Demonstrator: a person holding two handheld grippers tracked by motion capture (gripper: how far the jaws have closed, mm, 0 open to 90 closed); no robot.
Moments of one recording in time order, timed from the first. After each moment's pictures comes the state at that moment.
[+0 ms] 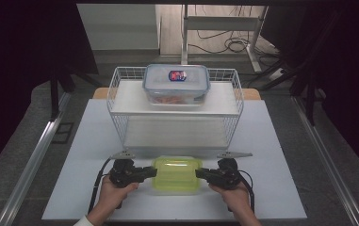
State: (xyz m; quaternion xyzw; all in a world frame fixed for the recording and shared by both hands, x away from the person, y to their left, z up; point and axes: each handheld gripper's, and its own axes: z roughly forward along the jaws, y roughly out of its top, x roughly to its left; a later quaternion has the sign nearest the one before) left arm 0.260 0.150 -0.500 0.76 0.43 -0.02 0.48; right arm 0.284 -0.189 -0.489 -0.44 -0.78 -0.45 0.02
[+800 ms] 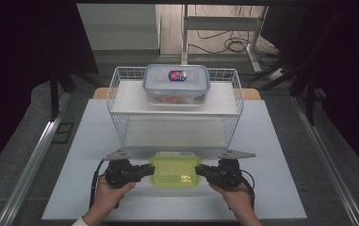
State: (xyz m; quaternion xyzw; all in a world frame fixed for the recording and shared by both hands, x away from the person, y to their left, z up) left arm 0.251 0.156 -0.480 0.75 0.41 0.01 0.51; right arm 0.273 -0.185 -0.464 -0.40 -0.79 -0.47 -0.02
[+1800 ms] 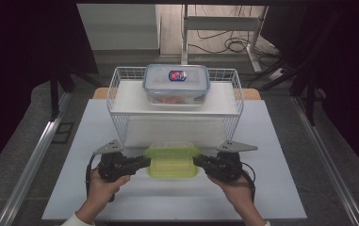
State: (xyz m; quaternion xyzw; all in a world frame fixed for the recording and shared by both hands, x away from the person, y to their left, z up) left arm 0.255 0.168 -0.449 0.75 0.40 0.03 0.53; right arm 0.275 -0.174 -0.425 -0.36 -0.79 -0.49 -0.07
